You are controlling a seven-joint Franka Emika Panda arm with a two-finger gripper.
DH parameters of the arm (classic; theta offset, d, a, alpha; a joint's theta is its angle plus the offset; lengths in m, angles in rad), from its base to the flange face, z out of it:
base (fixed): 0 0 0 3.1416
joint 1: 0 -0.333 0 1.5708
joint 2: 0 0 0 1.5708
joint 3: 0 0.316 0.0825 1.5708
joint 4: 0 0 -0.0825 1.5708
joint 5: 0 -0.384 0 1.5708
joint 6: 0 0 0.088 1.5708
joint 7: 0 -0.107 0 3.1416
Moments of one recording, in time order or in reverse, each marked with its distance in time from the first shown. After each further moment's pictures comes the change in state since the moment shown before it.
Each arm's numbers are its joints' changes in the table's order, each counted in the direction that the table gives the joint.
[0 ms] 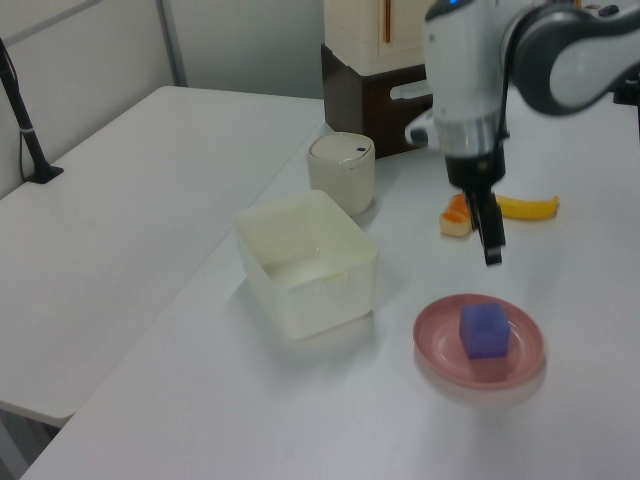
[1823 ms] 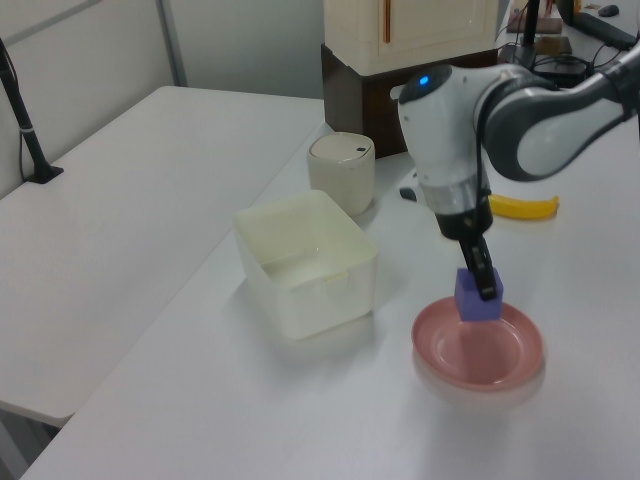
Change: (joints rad) arm 0.021 0.117 0.009 0.005 0.023 -0.006 0.001
